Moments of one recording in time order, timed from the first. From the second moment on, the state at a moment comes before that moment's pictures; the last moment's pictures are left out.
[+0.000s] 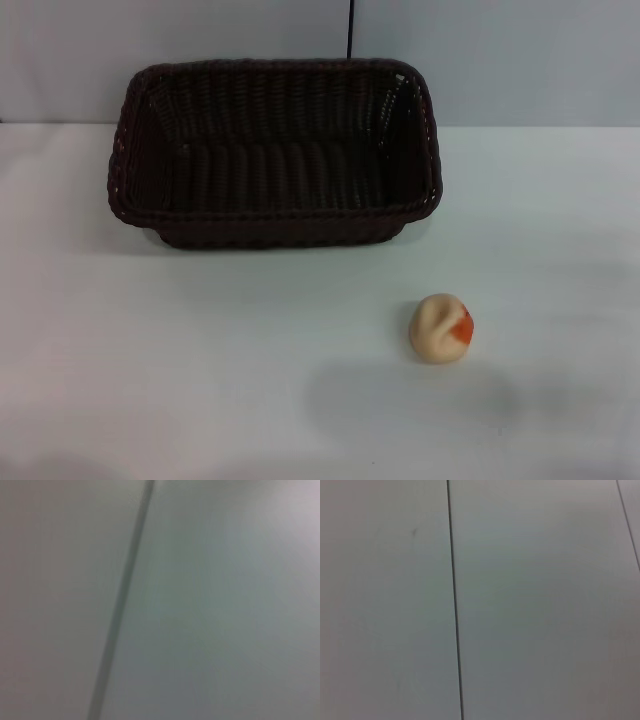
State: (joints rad) left arm -0.38 -2.06 0.34 0.83 1.18 1.51 -1.35; right arm 0.07 2.08 0.68 0.73 -1.75 -1.56 -0.44
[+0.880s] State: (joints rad) left arm -0.35 -2.05 0.31 0.56 0.97 1.43 -0.84; right arm -0.07 2.01 0.46 1.19 -1.79 -1.33 -0.61
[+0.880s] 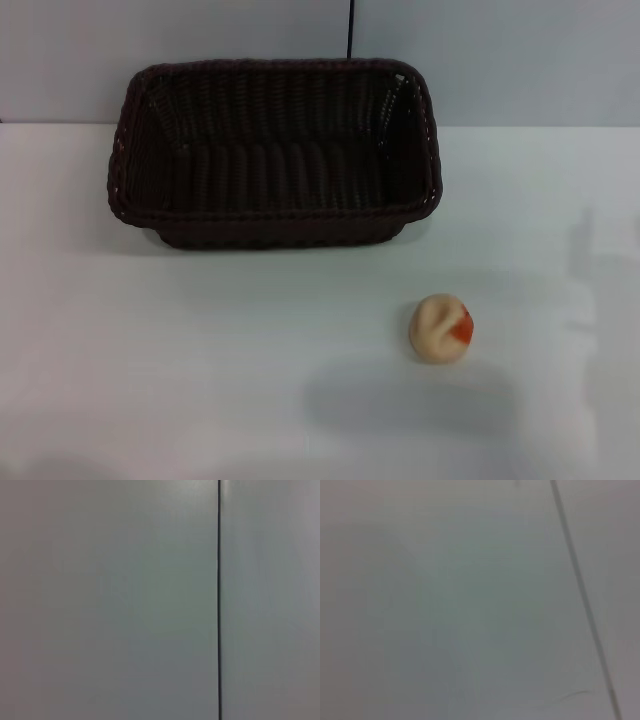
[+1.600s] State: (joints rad) left arm -0.41 -2.04 0.31 0.57 0.98 1.37 -0.80; right arm -0.02 1.88 0.18 1.41 -1.56 -1.13 -0.70
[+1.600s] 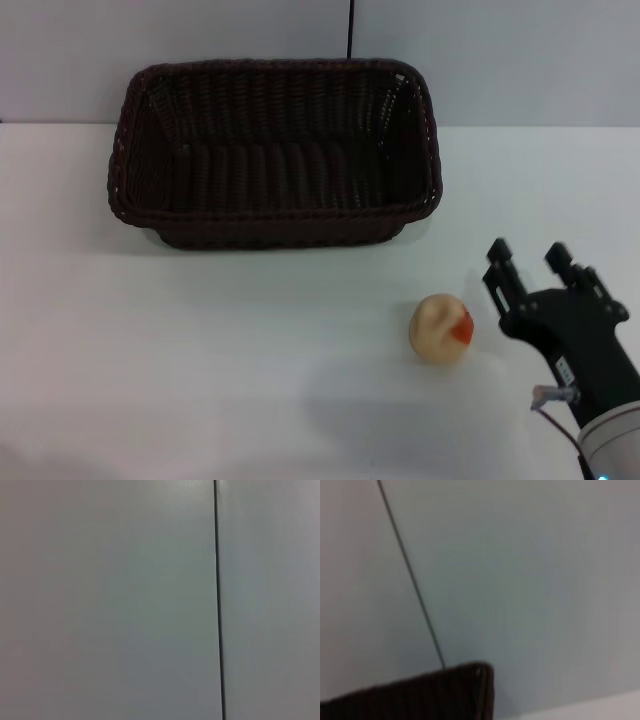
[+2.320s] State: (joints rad) left arm -0.41 -2.02 0.31 0.61 0.98 1.36 -0.81; right arm 0.05 1.88 0.13 1.37 -1.50 -1.02 -0.61
